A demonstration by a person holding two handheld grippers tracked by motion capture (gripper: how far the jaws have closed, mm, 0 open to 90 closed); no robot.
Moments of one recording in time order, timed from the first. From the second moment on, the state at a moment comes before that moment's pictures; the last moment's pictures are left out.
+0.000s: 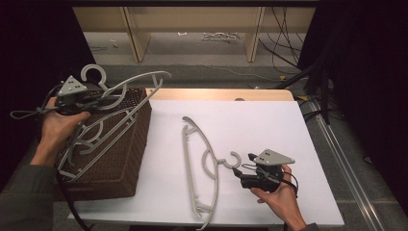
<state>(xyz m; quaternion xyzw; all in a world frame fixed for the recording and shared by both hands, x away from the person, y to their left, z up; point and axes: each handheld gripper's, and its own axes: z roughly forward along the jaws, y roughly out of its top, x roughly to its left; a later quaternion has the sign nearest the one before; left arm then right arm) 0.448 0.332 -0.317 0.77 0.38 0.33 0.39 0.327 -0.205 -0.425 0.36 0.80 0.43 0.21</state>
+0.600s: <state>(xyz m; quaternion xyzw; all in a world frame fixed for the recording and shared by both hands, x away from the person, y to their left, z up) 0.440 0.388 -0.335 0.75 0.42 0.34 0.38 0.328 -0.205 -0.427 0.36 0.80 0.43 0.20</state>
